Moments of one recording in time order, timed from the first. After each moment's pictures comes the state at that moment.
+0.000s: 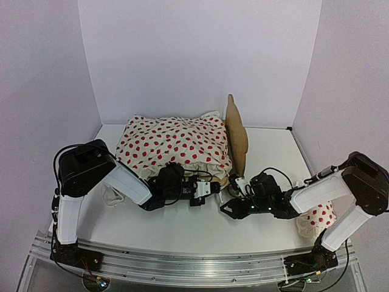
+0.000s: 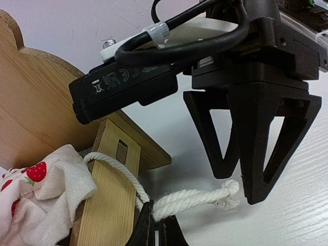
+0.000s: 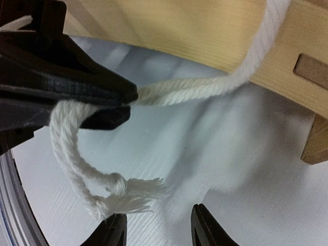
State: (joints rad) left arm -0.99 2.10 1.00 0.85 0.33 0.67; right arm 0.81 1.58 0.49 0.37 -0.18 0.39
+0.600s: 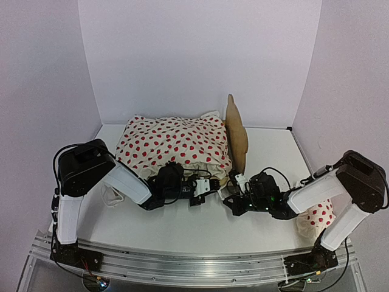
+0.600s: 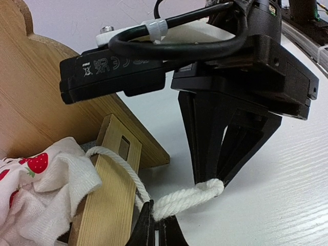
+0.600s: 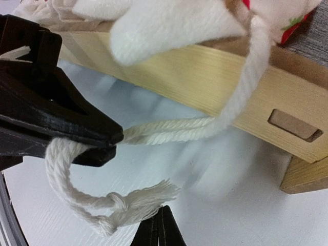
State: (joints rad) left arm -0.99 2.10 1.00 0.84 0.33 0.60; right arm 0.81 1.62 0.49 0.50 -0.10 0.35
